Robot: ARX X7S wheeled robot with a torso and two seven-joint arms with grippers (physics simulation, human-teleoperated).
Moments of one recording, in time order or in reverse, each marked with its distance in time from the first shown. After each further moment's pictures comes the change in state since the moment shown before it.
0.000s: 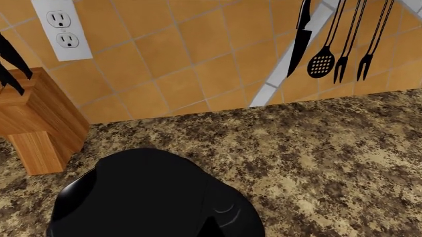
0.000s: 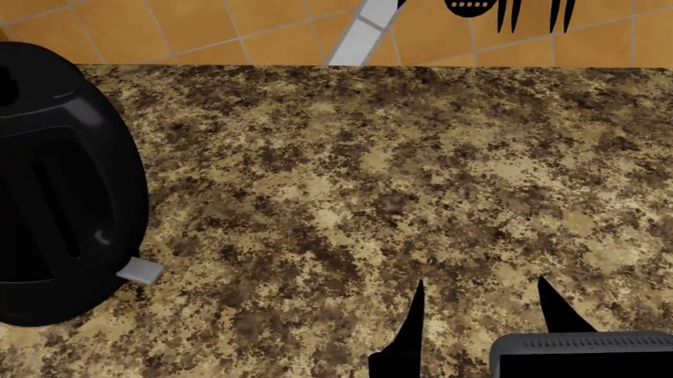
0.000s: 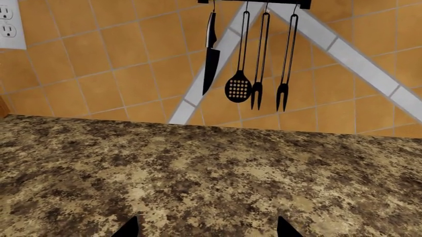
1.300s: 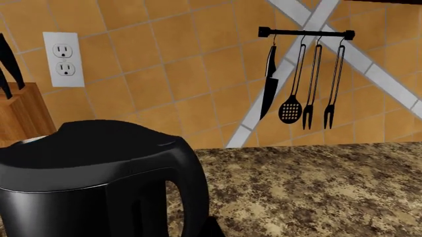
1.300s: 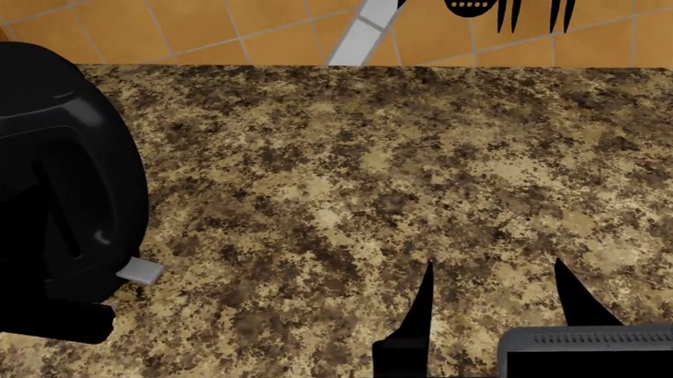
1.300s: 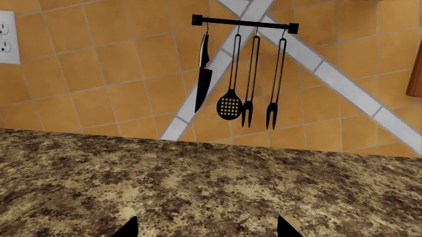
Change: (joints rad) left arm 0.865 0.308 -0.636 0.822 0.498 -0.055 0.061; right arm 0.047 -0.025 0.053 -0.067 0.012 0.095 0.023
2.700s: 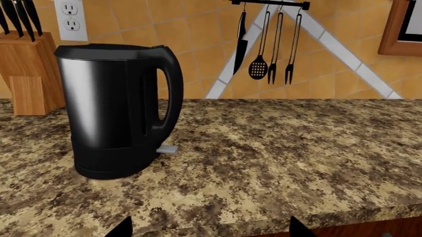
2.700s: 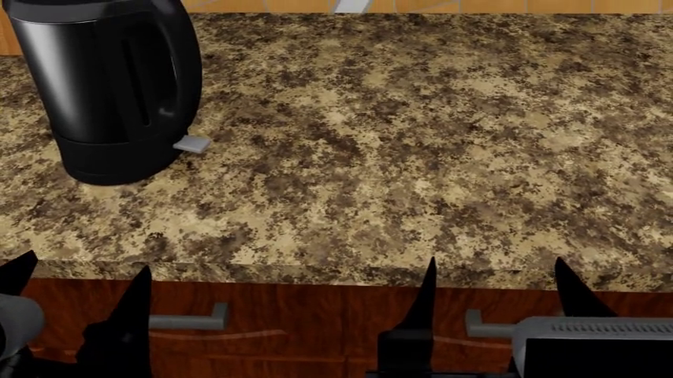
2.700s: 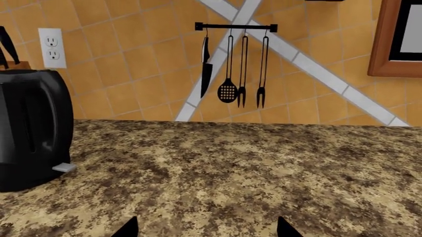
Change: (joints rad) left arm 0.358 0.091 -0.014 0.104 0.594 0.045 0.554; right arm 0.021 -0.161 0.168 -0.038 -0.029 0.186 -0.144
